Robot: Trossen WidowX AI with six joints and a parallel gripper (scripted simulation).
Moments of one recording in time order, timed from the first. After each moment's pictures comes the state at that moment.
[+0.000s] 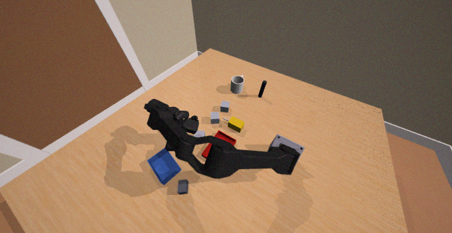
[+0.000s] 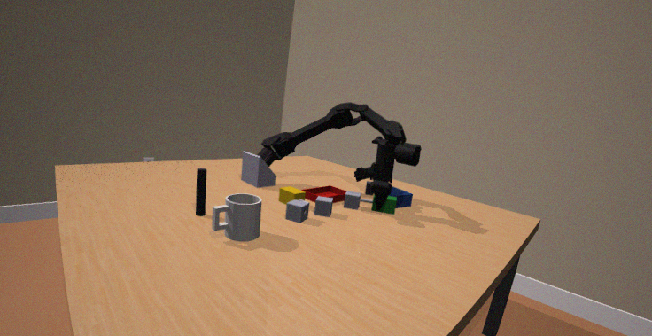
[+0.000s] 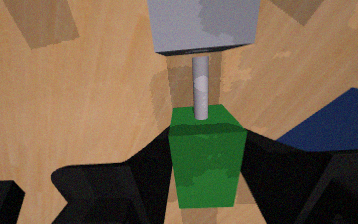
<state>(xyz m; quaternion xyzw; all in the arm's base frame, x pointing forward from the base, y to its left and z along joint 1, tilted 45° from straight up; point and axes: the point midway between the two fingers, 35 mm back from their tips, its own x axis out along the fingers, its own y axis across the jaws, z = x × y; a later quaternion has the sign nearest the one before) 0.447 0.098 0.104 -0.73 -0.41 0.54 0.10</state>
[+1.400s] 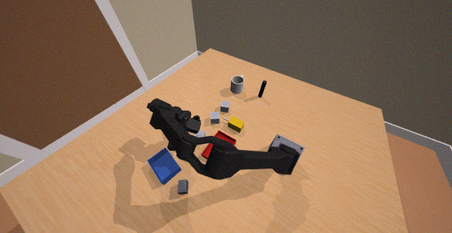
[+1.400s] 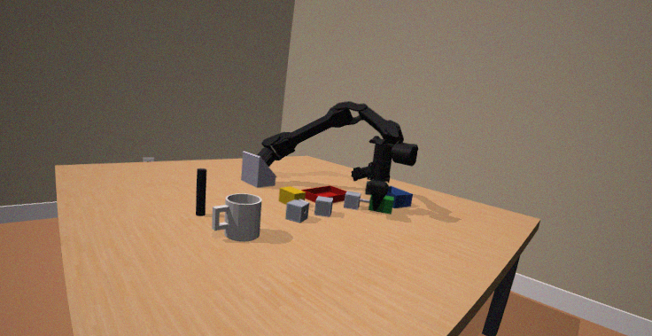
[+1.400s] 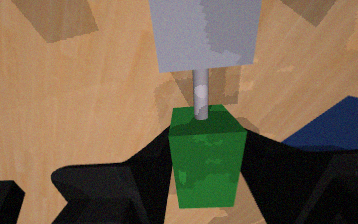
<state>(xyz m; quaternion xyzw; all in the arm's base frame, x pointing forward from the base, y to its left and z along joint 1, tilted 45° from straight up) 0.440 0.095 0.100 -0.73 -0.41 0.54 0.10</state>
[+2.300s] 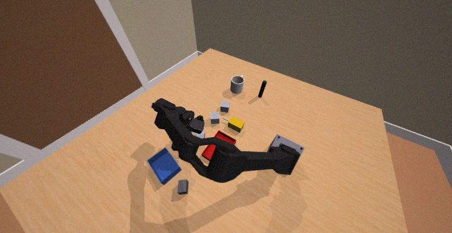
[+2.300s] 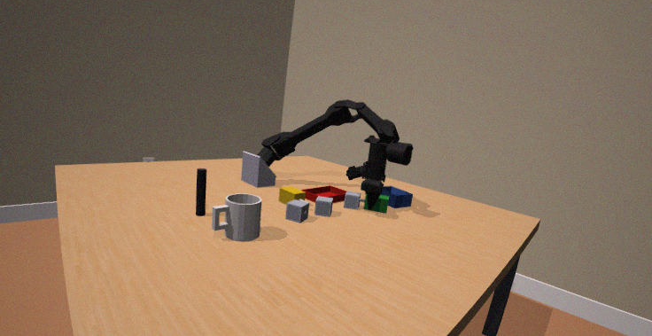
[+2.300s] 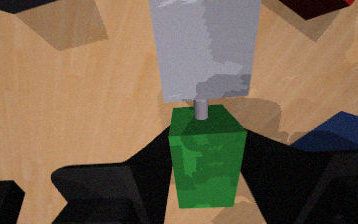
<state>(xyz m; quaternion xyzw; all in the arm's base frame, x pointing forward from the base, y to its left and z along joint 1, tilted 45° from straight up) 0.426 0.090 0.093 -0.72 -0.41 0.54 0.10</state>
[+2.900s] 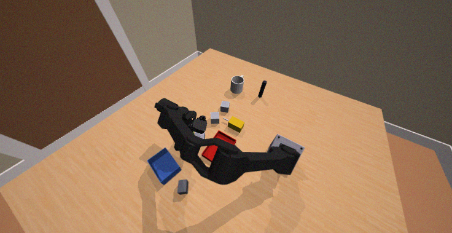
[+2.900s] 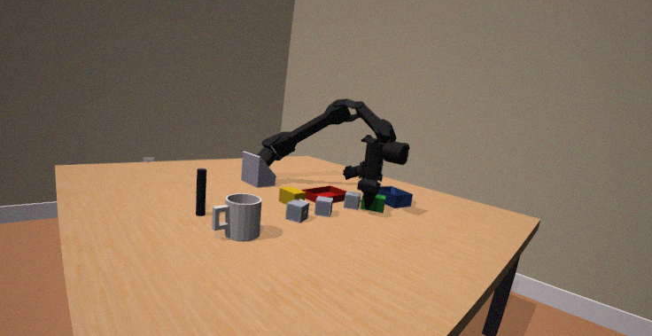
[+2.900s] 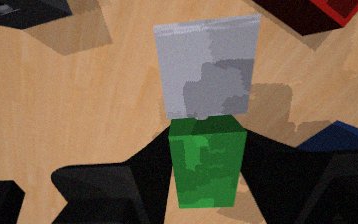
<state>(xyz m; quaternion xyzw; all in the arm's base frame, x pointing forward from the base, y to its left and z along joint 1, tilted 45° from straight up) 0.418 0.087 0.089 -0.73 -0.41 0.54 0.10</state>
